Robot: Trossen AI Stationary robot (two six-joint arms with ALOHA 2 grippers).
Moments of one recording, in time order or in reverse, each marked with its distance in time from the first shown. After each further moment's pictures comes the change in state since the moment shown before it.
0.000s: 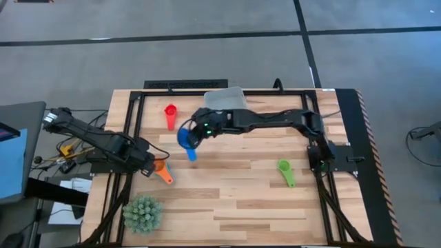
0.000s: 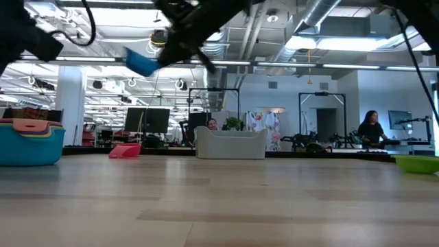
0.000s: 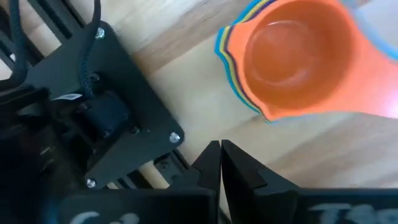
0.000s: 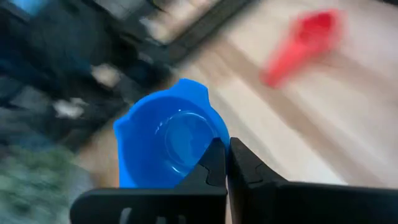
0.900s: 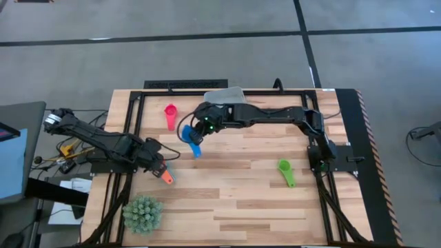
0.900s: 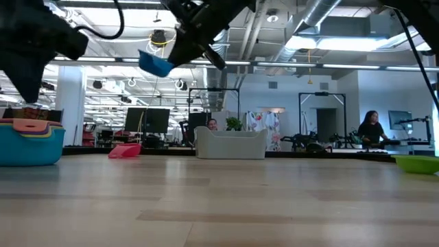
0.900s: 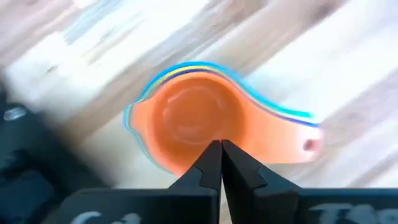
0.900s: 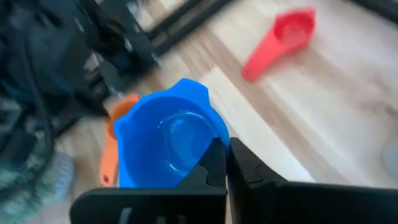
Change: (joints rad) left arm 0.034 0.077 0.008 0.194 -0.113 0.144; right arm -0.040 -0.020 0.048 -0.149 -0.020 -0.073
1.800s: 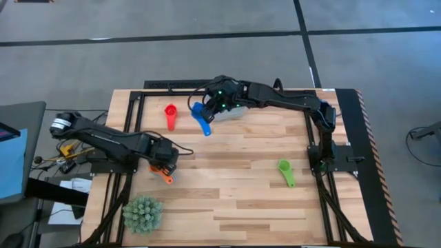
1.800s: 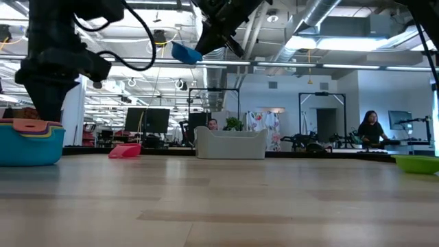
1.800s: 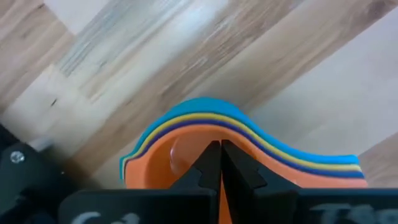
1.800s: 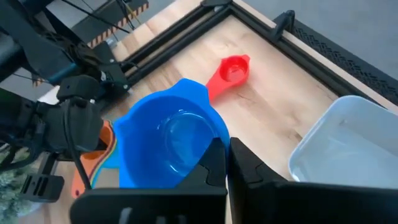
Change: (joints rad) left arm 0.172 0.220 0.003 0.159 0.030 0.218; right arm -0.144 -0.136 -0.001 -0.107 -0.024 -0.125
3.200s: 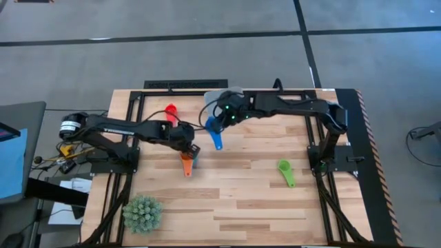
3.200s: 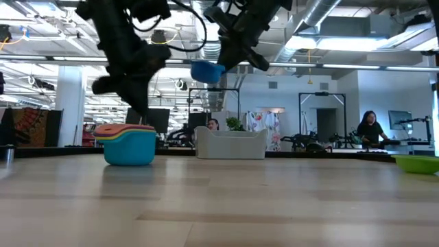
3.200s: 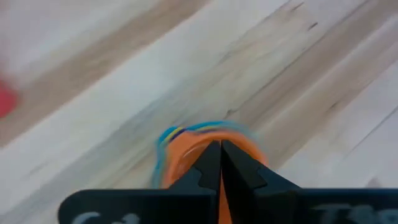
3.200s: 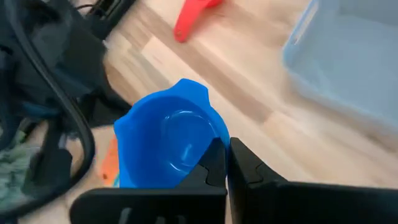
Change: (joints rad) left arm 0.250 0.128 0.127 0.373 -0.075 0.232; right arm 0.055 -0.131 -0.295 -0.007 -0.004 0.258
